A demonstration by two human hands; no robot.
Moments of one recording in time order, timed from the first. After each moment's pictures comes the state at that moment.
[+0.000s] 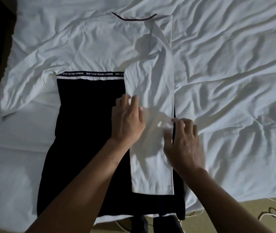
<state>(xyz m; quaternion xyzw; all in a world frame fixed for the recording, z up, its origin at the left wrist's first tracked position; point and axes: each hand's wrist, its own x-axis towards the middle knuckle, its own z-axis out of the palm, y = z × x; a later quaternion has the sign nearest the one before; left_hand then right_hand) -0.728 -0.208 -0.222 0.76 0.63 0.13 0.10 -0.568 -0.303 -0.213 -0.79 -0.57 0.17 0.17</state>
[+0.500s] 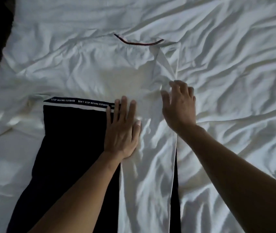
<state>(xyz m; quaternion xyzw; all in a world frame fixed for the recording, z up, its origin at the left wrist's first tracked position) -0.730 -0.116 -0.290 0.78 0.61 0.08 0.08 -0.536 -0.062 -0.240 -0.74 -0.62 0.15 0.21</state>
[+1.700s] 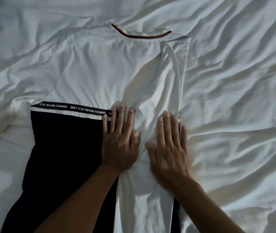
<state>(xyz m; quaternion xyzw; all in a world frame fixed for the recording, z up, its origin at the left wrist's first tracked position) -0.728 -0.112 -0.312 0.77 0.62 0.12 0.06 -0.560 -0.150 -0.276 -0.67 -0.72 0.16 0.10</state>
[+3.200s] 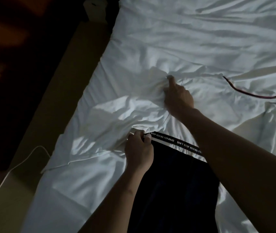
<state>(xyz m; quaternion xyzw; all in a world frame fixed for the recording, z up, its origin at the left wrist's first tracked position) -0.949 -0.041 -0.261 0.36 0.83 0.23 0.36 -0.849 0.139 -0.254 -0.65 -0.73 0.22 0.05</state>
